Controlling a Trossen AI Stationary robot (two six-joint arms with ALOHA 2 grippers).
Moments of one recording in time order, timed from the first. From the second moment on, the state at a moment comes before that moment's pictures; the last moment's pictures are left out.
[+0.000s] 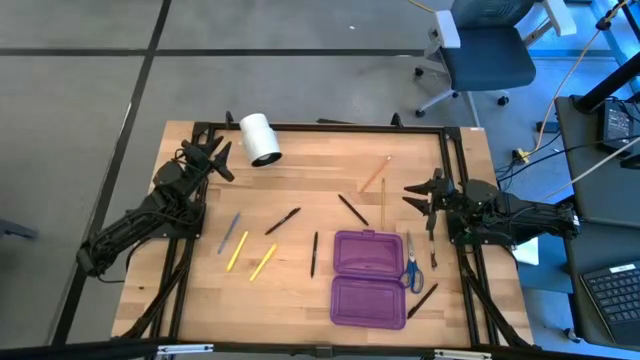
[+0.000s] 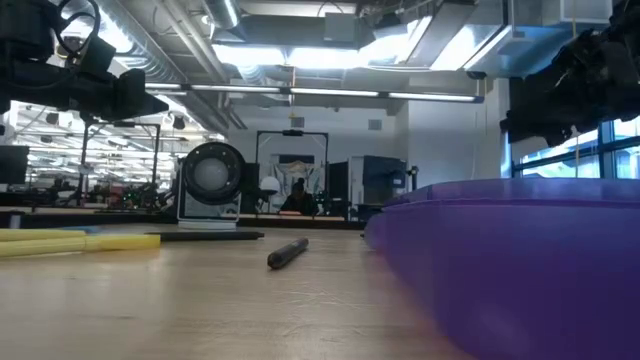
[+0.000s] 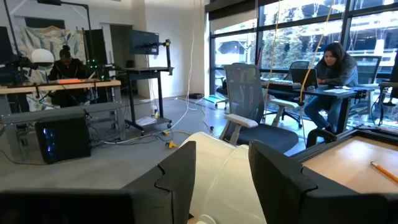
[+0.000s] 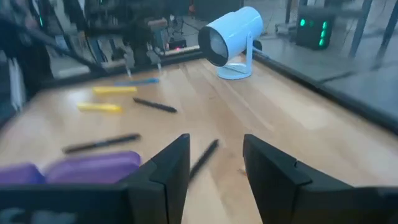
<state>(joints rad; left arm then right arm) 0.71 0.01 0.01 0.11 -0.29 0.01 -0.08 0.00 0.10 -0.26 0.16 0.19</state>
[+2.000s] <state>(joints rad) 0.71 0.01 0.01 0.11 -0.29 -0.03 0.58 1.24 0.56 -0.88 -0.11 2.01</state>
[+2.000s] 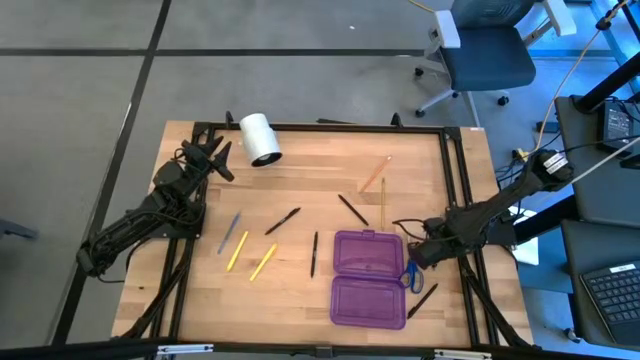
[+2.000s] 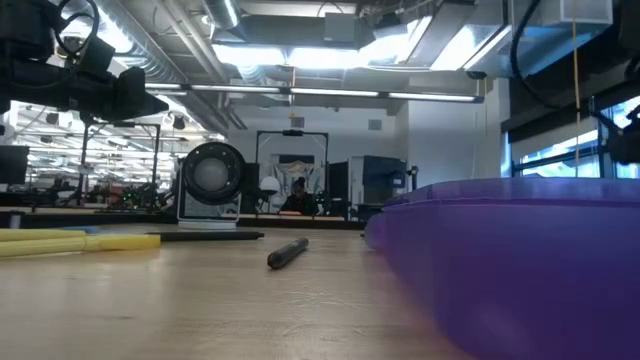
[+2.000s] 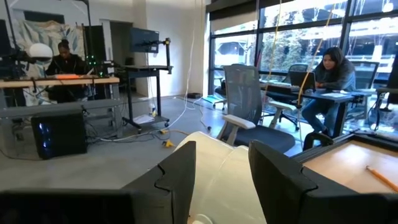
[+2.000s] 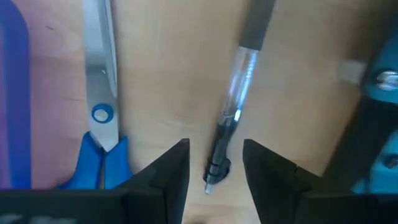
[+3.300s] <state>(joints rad) 0.71 0.01 0.01 0.11 -0.29 -0.17 0.68 1.28 0.89 -1.03 0.22 1.41</state>
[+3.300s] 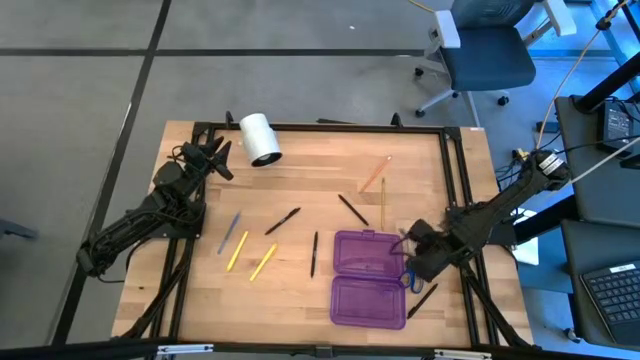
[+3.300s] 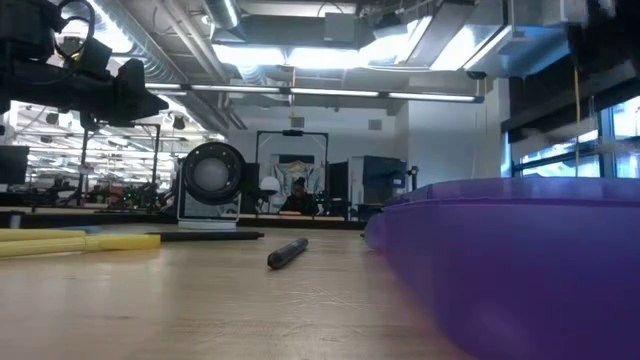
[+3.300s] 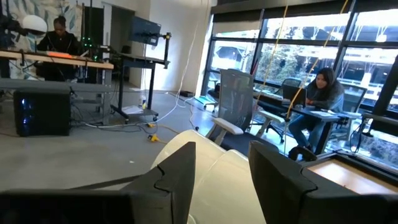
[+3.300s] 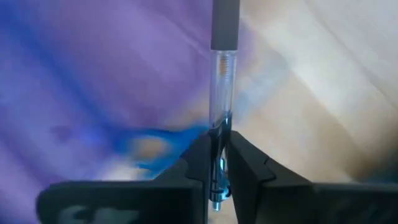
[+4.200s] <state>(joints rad) 0.71 0.01 0.01 0.11 -0.29 -0.17 0.69 1.89 1.24 -0.78 0.09 0.73</state>
